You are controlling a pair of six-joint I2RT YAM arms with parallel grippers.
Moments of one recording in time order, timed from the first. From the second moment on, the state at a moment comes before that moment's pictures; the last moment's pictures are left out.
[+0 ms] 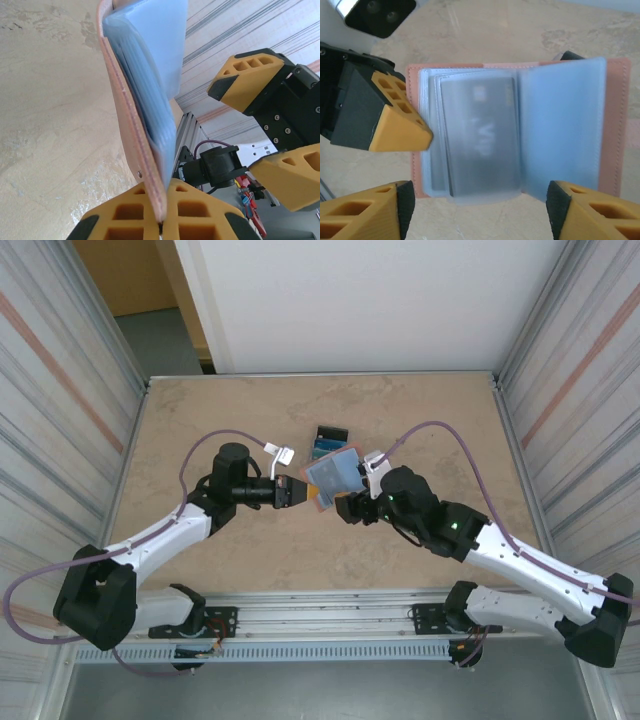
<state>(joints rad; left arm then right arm) -0.52 1.24 0.69 0.17 0.89 -0.60 0.96 1.01 0.91 -0.44 0.19 0.32</state>
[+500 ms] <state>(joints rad) -0.52 1.24 0.69 0.17 0.89 -0.60 0.92 1.17 0.95 -0.44 0.15 0.28</state>
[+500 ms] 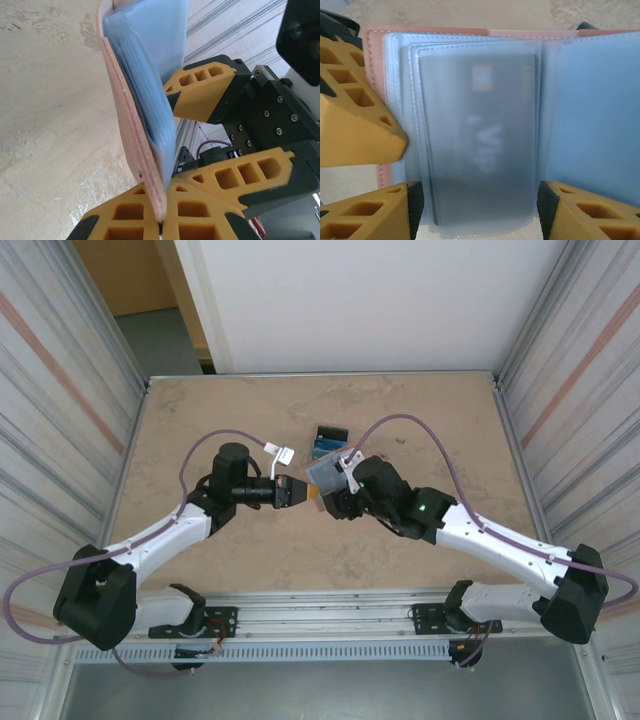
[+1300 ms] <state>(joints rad) -0.52 1.24 0.69 0.17 0.90 -0.60 0.85 1.15 0.95 -0.44 0.22 0.29</state>
